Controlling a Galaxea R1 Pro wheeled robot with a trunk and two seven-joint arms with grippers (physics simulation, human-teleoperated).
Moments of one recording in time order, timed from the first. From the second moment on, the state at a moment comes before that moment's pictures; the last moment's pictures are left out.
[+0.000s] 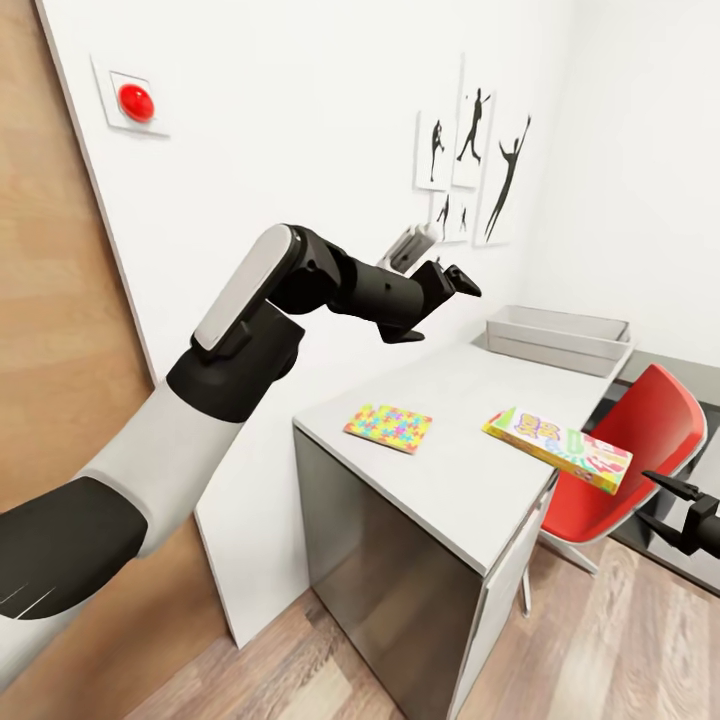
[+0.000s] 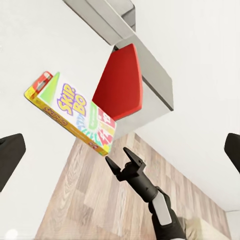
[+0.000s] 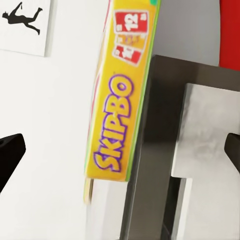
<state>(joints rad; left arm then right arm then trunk) -1.41 -0.14 -0.61 -1.34 2.11 0.58 1.10 -0.79 -0.66 -0.79 -0.22 -0.28 0.91 1.08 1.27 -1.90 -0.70</state>
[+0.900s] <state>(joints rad) -1.40 -0.14 -0.61 -1.34 2.10 0.58 1.09 -0.79 -0.67 -0.79 -0.22 -0.28 0.91 1.09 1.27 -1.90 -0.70</state>
